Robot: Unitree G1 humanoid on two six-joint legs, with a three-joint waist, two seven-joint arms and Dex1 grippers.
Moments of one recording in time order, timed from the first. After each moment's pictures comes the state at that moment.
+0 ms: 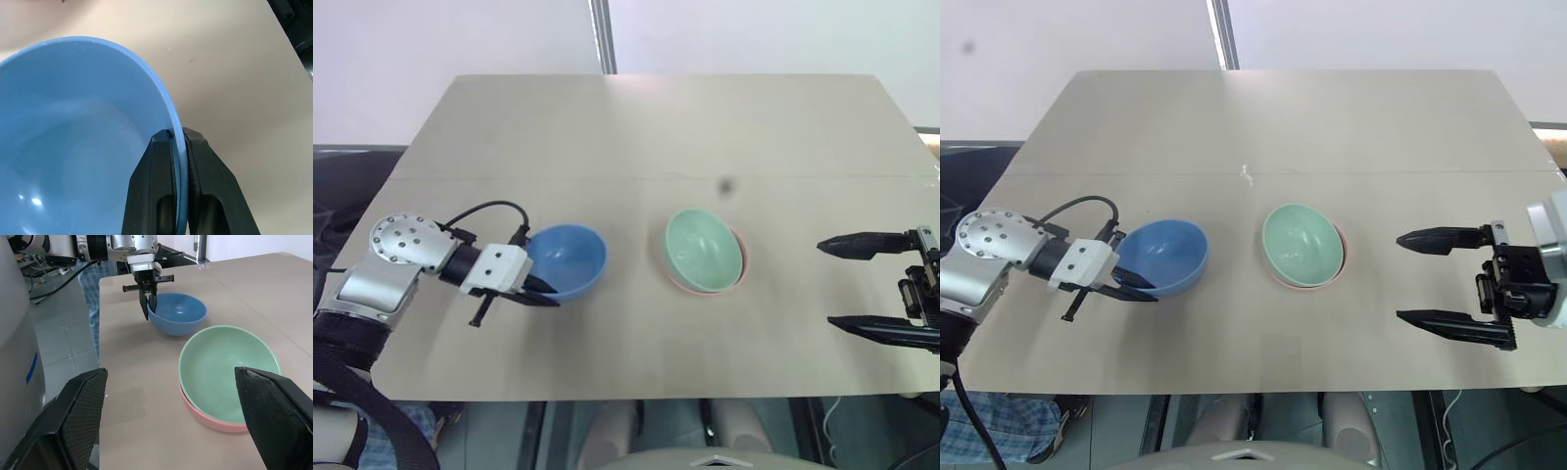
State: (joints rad) left arm -0.42 1.14 -0.24 0.20 -0.40 -0.26 -1.61; right arm 0.05 -1.02 -0.60 -0.54 0.99 0.62 1.31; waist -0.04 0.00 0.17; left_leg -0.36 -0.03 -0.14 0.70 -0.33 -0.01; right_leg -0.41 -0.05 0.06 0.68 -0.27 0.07
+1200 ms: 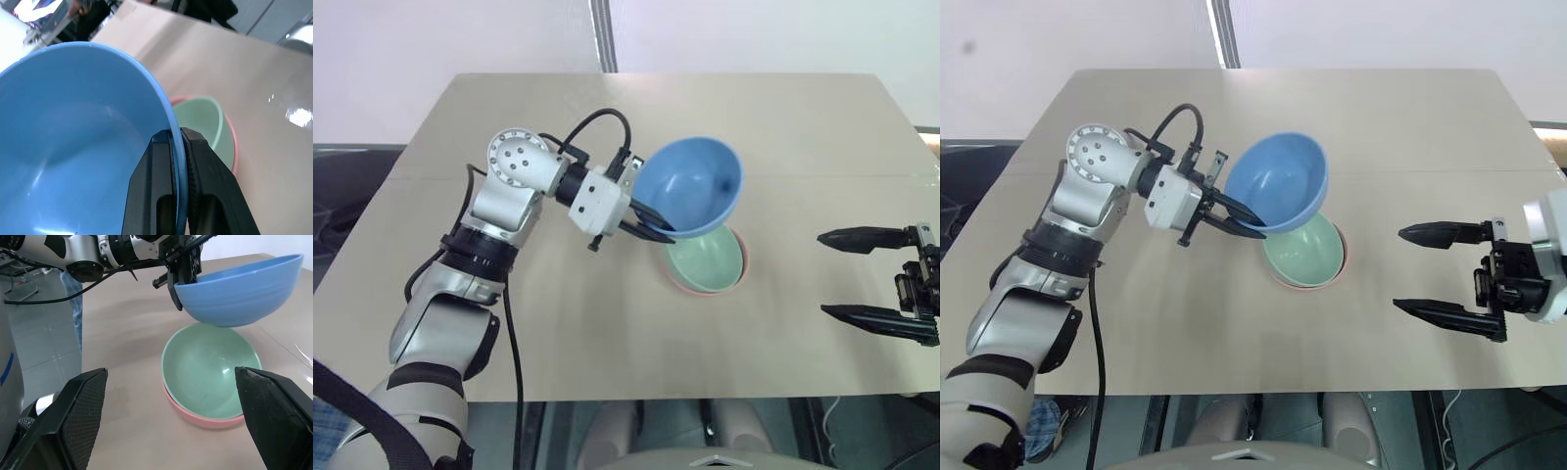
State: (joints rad) left arm -0.96 0.68 -0.38 0.31 -0.39 -0.41 -1.61; right arm 0.05 -1.00 -0.58 -0.53 0.95 0.58 1.27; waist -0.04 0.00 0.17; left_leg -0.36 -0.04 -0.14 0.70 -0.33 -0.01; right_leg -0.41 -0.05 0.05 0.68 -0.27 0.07
